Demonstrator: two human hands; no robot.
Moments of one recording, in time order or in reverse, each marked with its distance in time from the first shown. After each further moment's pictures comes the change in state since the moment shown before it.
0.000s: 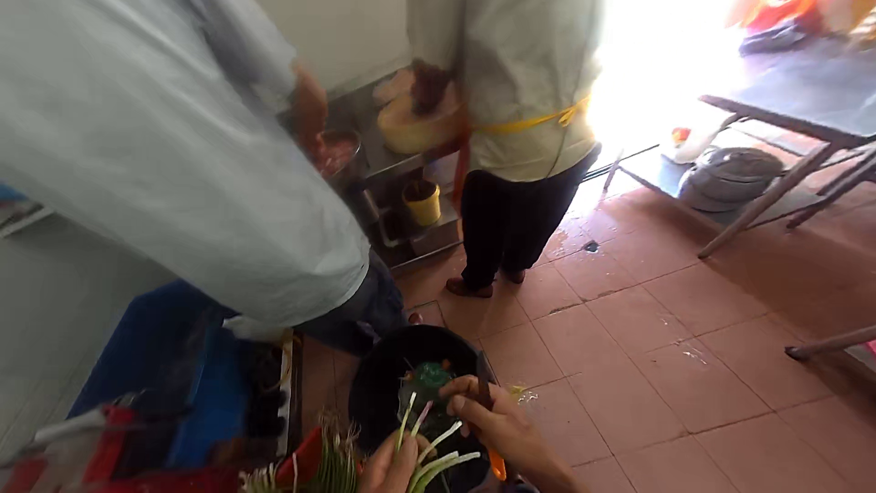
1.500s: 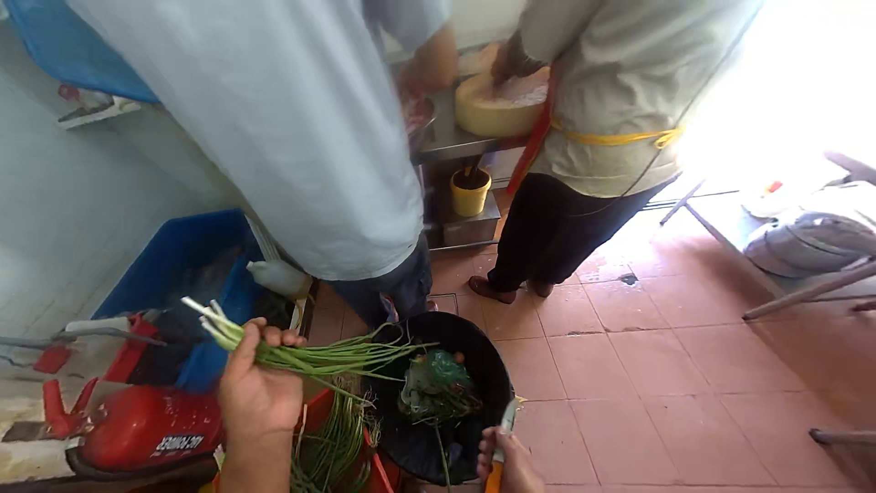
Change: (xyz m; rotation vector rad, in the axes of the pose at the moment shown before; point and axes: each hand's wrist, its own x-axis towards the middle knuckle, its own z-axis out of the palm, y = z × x) left_hand 0.034 0.055 -0.155 -0.749 0.691 0.525; right_hand -0.031 0.103 0.039 0.288 0.566 0.513
